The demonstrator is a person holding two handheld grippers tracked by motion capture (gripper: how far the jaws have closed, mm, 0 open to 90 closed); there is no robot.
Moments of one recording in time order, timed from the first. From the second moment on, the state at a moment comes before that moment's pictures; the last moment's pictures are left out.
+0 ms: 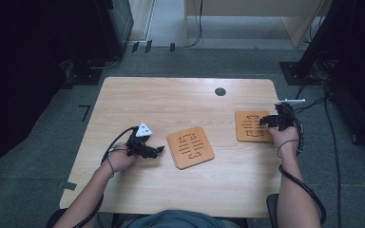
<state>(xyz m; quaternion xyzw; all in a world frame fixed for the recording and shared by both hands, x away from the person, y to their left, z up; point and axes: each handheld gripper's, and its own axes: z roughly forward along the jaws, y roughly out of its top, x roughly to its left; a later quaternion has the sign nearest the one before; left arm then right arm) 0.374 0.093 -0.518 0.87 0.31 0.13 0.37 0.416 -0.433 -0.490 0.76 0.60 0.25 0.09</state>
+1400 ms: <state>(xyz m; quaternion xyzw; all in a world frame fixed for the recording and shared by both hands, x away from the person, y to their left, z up) 0.374 0.093 -0.518 0.87 0.31 0.13 0.37 0.416 -0.389 -0.486 0.69 0.67 0.25 0.10</state>
